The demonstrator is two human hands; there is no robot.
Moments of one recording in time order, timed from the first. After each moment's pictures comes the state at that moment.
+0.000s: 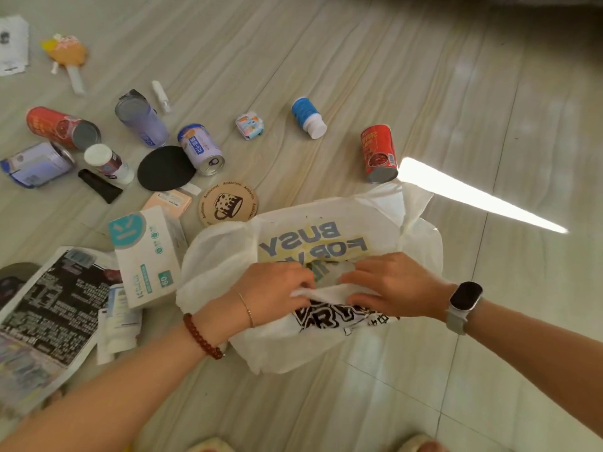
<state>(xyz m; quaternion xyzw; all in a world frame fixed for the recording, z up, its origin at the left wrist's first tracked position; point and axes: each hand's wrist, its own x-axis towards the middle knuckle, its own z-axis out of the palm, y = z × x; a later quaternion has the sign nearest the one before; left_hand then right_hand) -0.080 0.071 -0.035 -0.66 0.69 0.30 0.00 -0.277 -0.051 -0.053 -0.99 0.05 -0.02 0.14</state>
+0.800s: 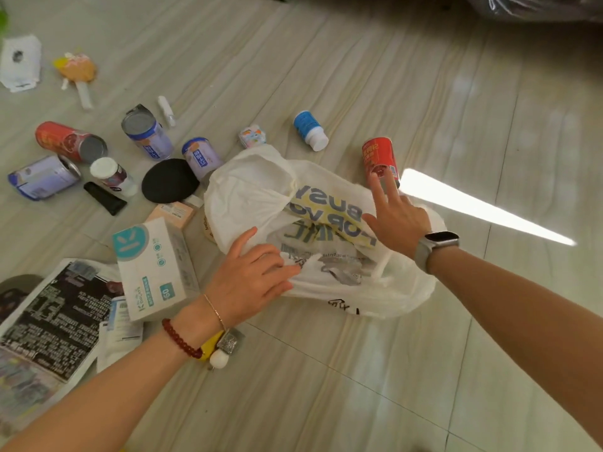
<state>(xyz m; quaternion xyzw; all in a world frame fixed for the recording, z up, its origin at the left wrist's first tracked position) -0.032 0.081 -0.084 -0.61 0.77 -0.09 -0.16 -0.228 -0.122 -0.058 -0.89 0.44 0.11 0.07</state>
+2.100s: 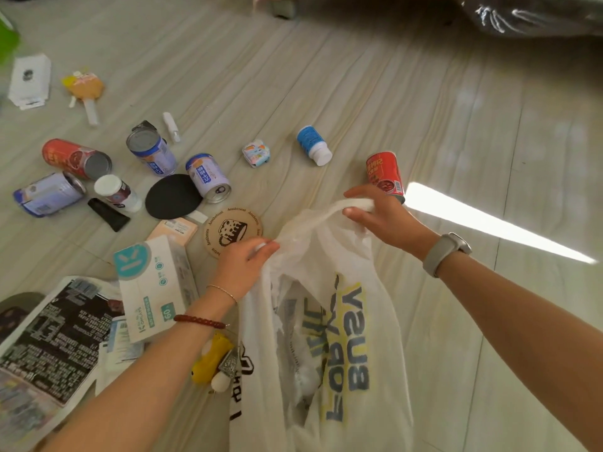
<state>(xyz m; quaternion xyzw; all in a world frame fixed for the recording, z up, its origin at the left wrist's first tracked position) -0.022 0.040 -0.062 -0.77 0.42 0.29 -0.37 -0.198 -0.131 -0.033 -0.80 0.38 -0.11 0.46</state>
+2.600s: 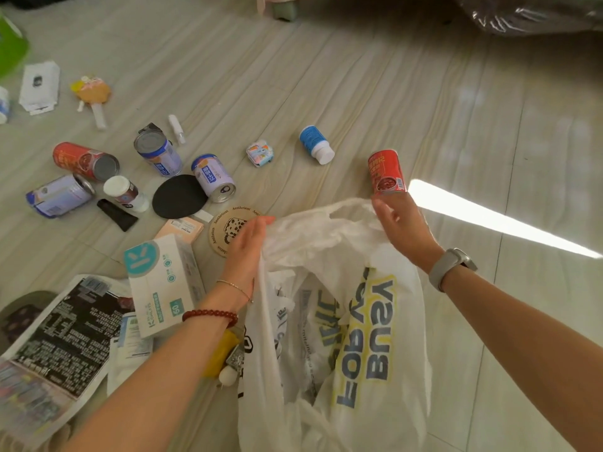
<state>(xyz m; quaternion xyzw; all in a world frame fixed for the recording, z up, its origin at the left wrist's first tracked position) -0.035 0.035 -0.049 -0.69 0.17 0.42 -0.56 -0.220 -0.121 -0.052 -0.77 0.49 -0.19 0.35</state>
